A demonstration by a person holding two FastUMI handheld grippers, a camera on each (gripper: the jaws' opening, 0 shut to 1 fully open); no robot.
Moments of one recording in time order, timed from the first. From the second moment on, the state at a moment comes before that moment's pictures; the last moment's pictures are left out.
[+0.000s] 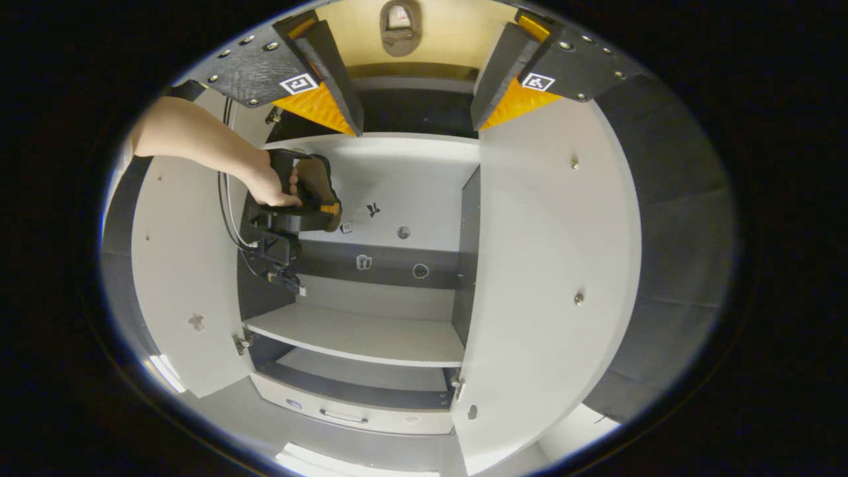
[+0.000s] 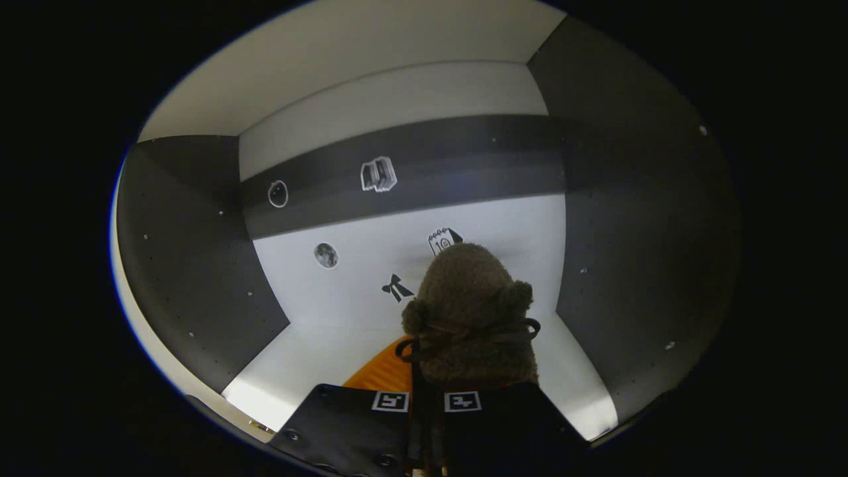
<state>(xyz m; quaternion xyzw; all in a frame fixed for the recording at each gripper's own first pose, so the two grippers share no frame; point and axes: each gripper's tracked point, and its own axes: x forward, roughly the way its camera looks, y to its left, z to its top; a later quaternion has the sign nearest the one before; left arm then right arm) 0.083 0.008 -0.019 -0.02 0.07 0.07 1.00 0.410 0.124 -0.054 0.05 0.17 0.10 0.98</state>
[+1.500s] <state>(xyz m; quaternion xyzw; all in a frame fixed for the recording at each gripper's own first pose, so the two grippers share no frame) 0.029 0.000 -0.063 0.00 0.09 0.03 1.00 0.254 0.119 -0.054 -0.03 0.20 0.12 0.97</state>
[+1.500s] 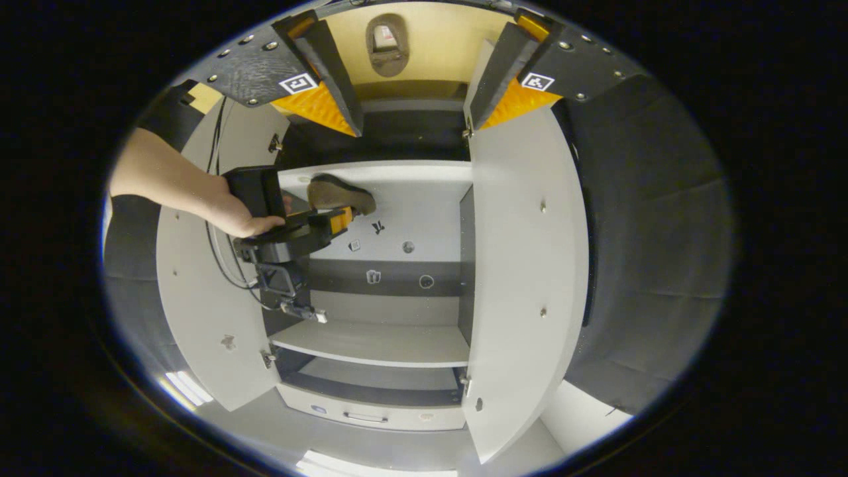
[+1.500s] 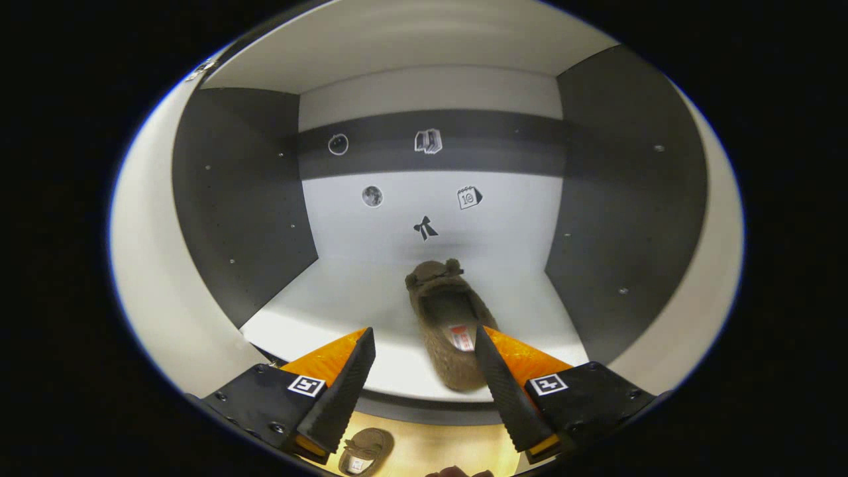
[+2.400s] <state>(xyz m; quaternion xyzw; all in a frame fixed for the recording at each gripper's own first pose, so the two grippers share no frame) 0.059 -0.046 -0.291 0.02 0.28 -0.13 0.95 -0.022 -0.014 -0.120 0.02 0.14 -0.05 0.99</state>
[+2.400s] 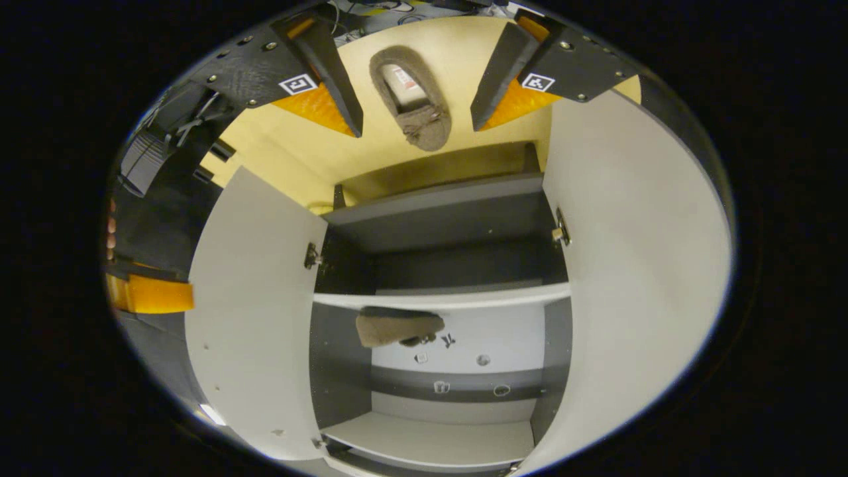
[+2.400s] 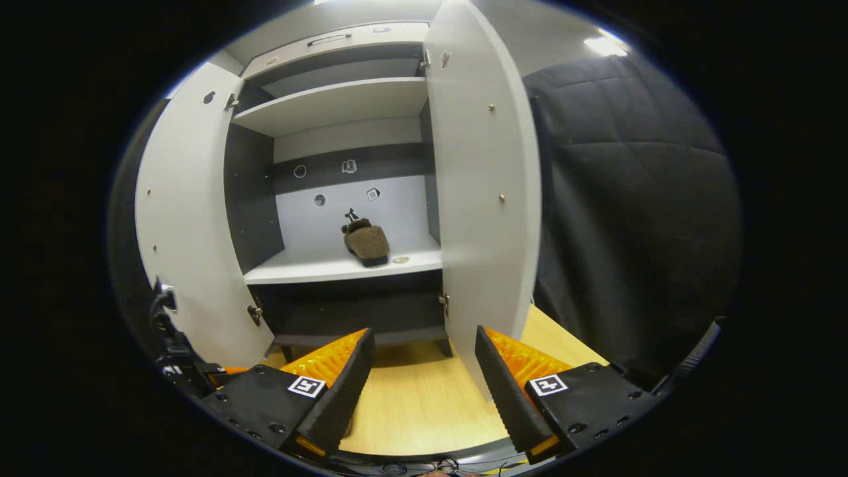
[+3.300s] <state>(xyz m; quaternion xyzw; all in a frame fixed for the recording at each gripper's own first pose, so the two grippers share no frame) 0.114 -0.035 -0.450 -0.02 0.44 -0.11 0.89 -0.112 -0.125 -0.139 0.03 0.20 -0.20 0.96</state>
